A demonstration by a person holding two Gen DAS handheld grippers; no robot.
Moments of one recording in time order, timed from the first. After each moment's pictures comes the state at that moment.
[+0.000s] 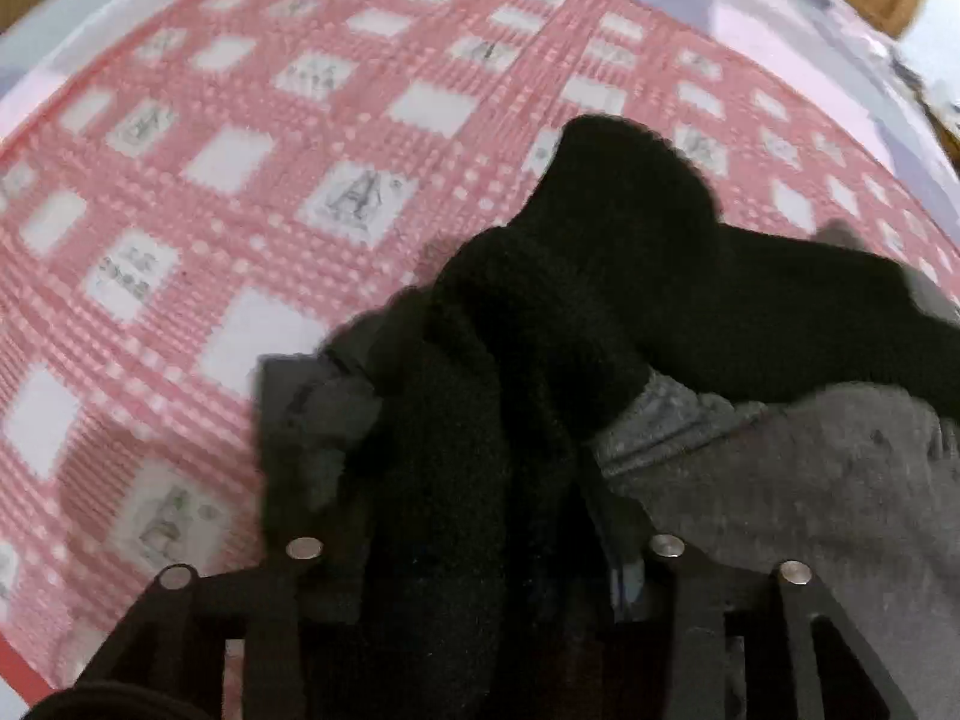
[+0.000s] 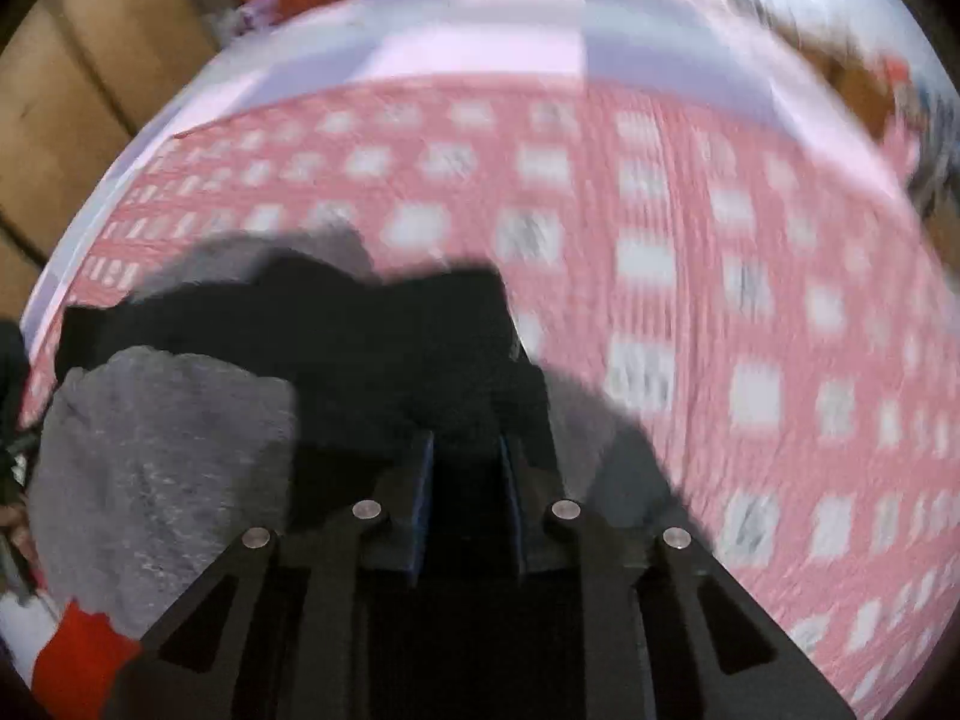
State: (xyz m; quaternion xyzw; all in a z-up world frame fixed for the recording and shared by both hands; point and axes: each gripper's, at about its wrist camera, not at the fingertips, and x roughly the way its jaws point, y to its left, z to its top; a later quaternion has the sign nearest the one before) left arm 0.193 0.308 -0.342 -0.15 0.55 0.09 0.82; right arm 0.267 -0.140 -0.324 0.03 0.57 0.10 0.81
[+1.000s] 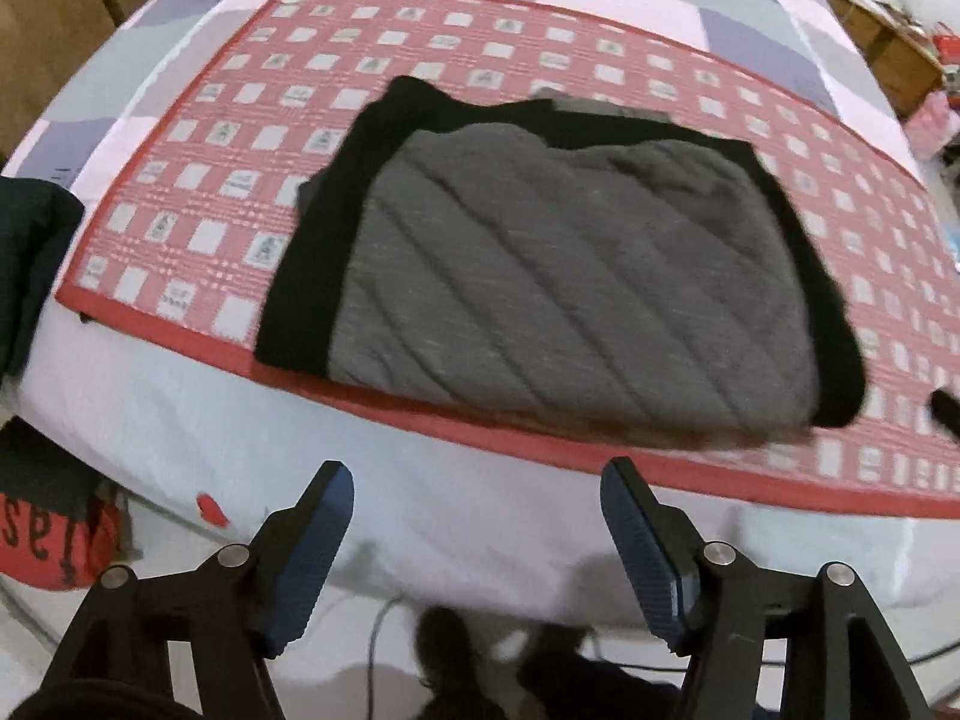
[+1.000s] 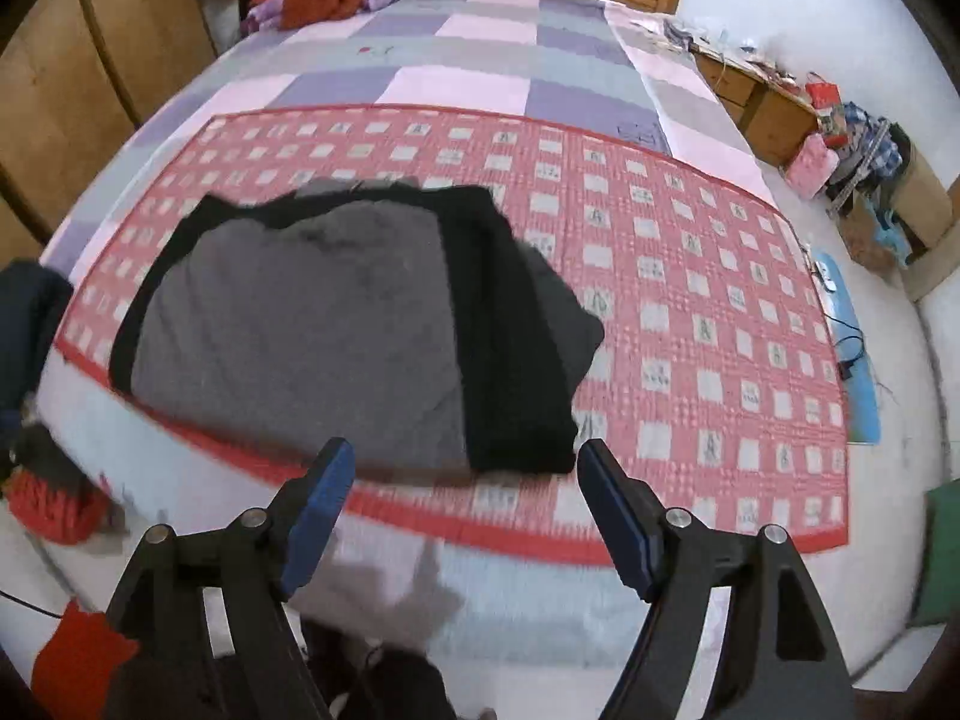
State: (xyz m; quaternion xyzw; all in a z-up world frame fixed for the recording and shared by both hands) left arm -0.028 0.159 -0.112 -0.06 0.60 0.05 0.80; right arm 0.021 -0.111 -0.119 -0.05 0.56 0.04 0.83
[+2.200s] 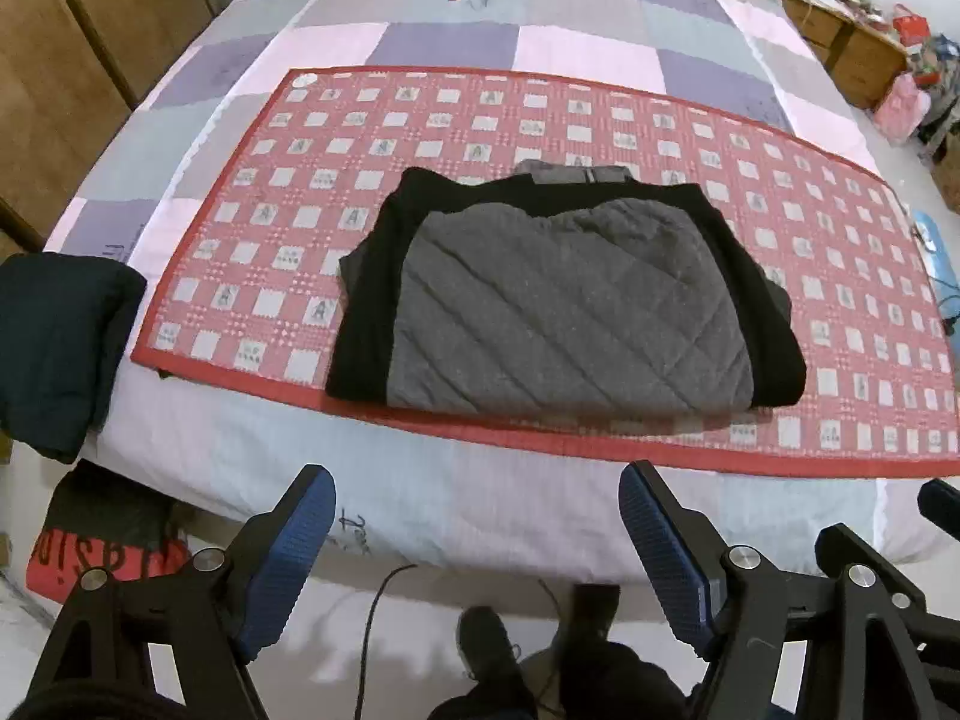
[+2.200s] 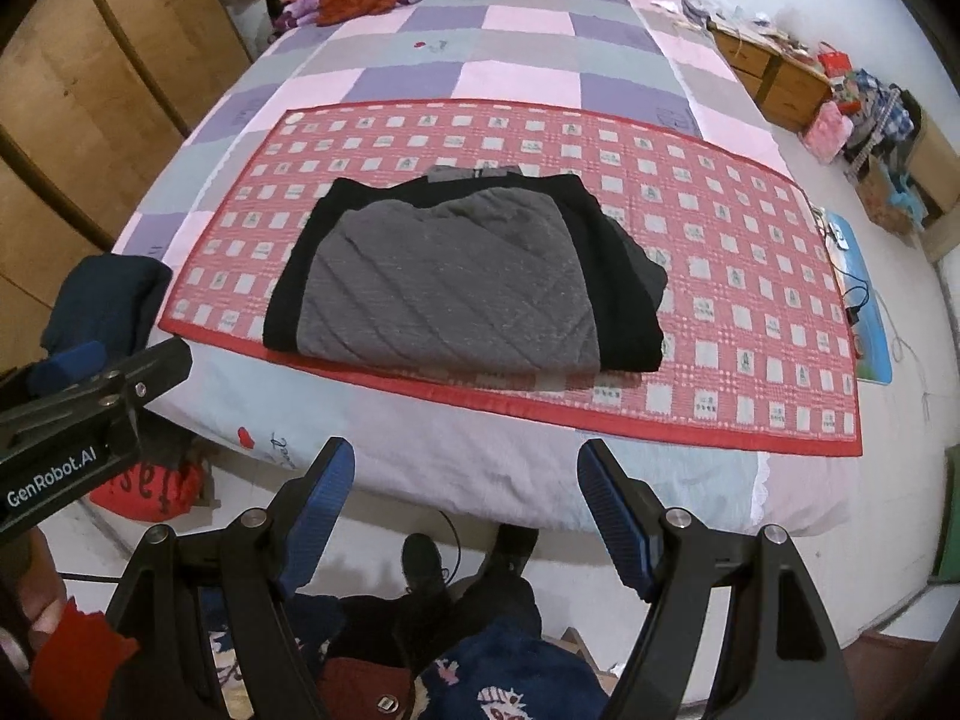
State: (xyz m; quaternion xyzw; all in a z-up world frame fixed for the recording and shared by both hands) left arm -0.071 0.157 0.004 -0.01 0.57 0.04 0.82; right arm -0.083 -0.009 0.002 0.00 0.59 0.06 0.80
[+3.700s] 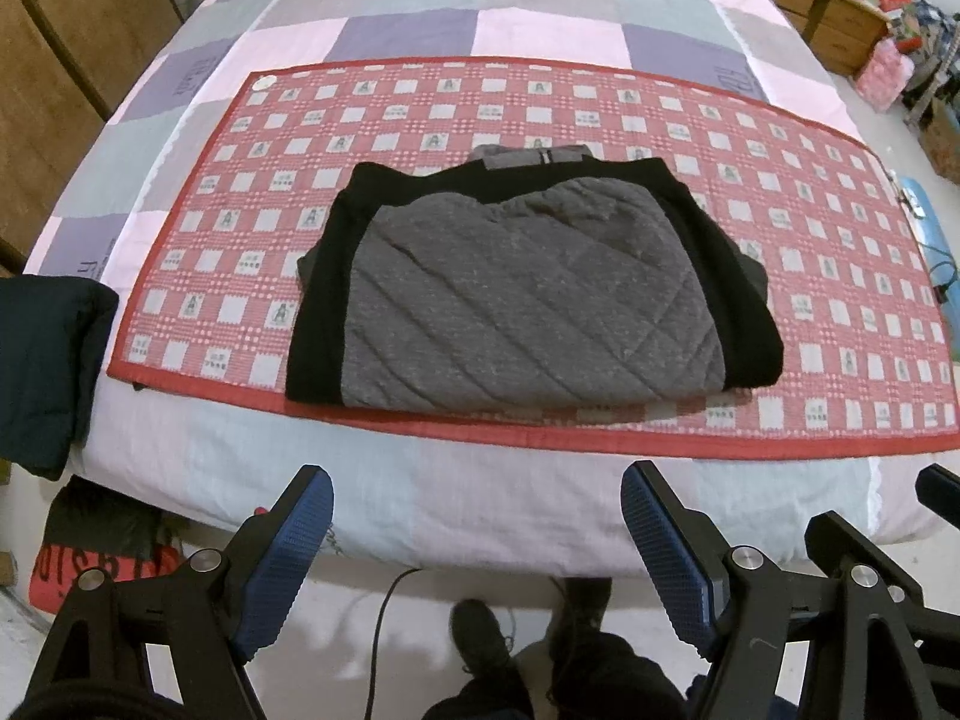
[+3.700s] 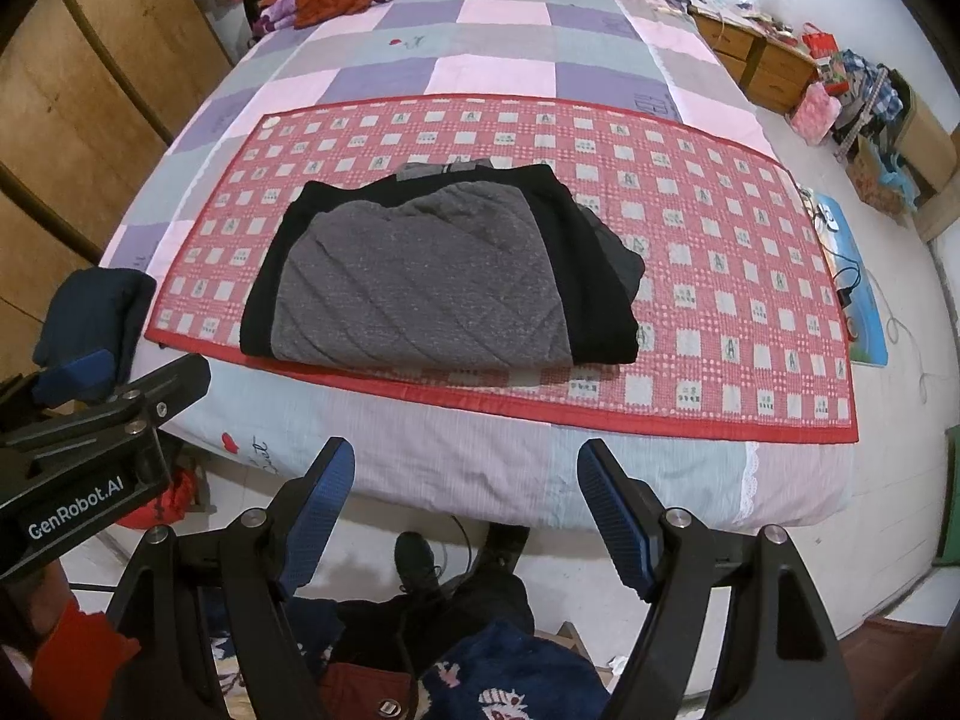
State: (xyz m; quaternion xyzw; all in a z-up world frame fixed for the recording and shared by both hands) left arm -0.059 0.124 -0.007 0.01 0.58 0.02 0.81; right arm -0.076 -0.036 -0.007 0.00 0.60 0.06 0.80
